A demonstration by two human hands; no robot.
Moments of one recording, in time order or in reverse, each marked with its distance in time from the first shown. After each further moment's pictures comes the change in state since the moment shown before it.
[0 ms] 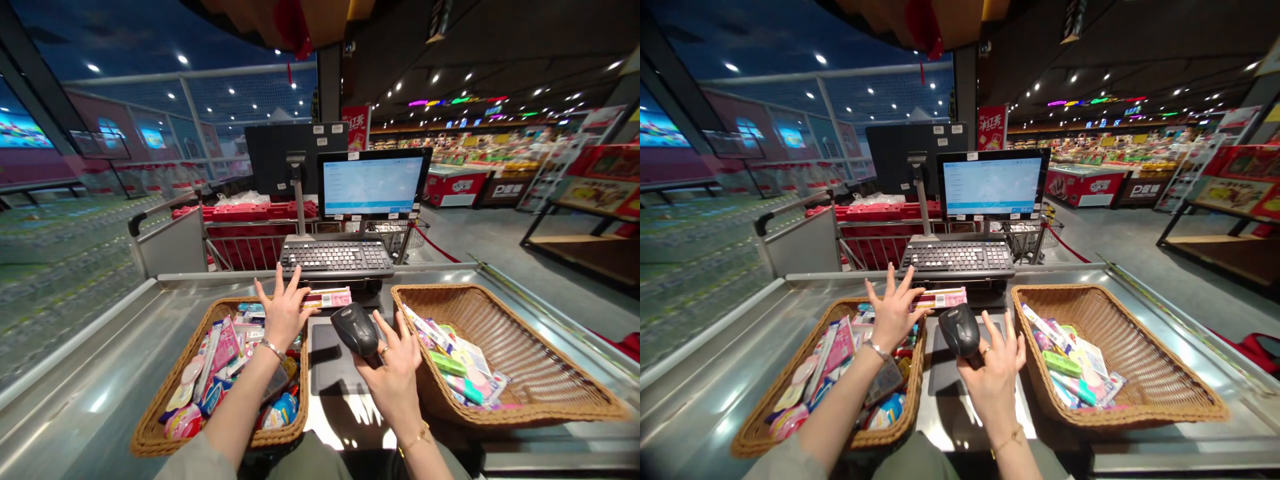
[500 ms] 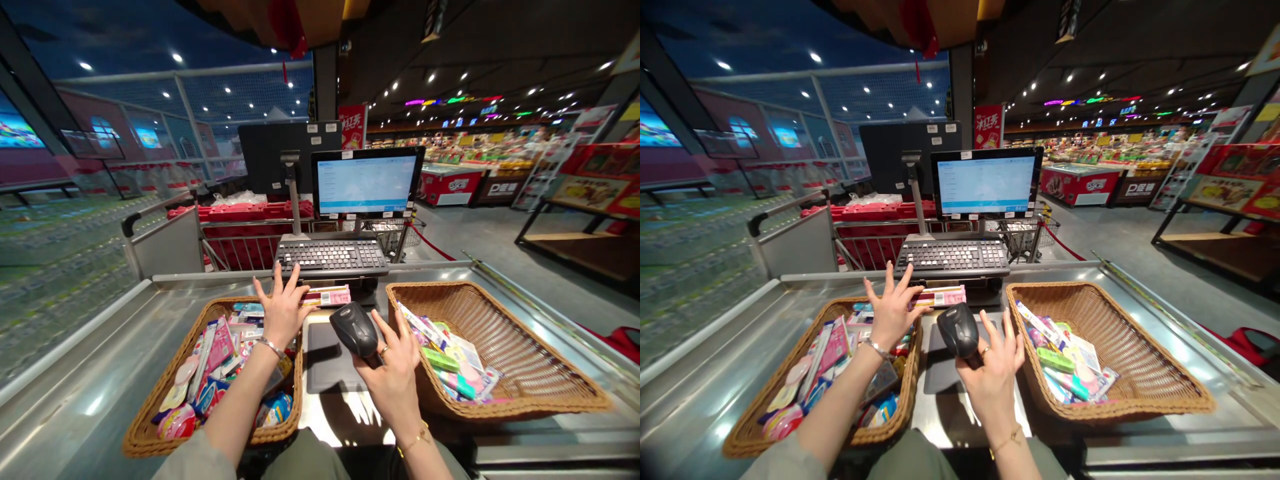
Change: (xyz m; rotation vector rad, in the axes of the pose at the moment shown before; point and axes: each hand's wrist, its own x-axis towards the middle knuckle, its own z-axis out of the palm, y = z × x) left_hand 0.004 0.010 0.001 0.003 0.004 0.009; right_hand -0.002 0.008 -0.007 0.003 0.001 -0.007
